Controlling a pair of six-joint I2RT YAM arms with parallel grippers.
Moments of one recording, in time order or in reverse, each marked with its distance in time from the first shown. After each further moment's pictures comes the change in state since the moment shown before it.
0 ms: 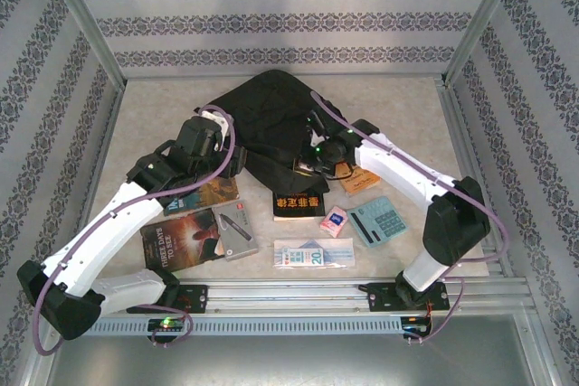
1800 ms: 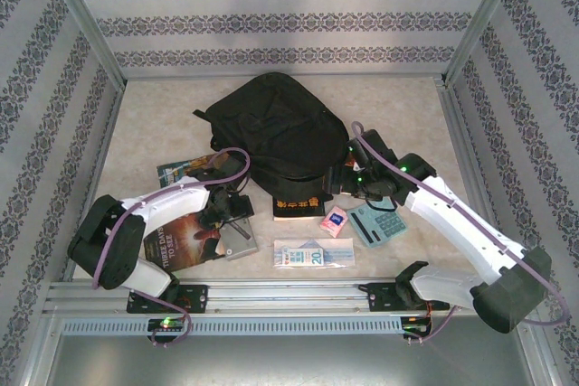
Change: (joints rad) left arm 0.019 0.333 -0.399 0.089 0.278 -0.668; right arm -0.019 -0.454 -0.272 -0.153 0.282 -0.138
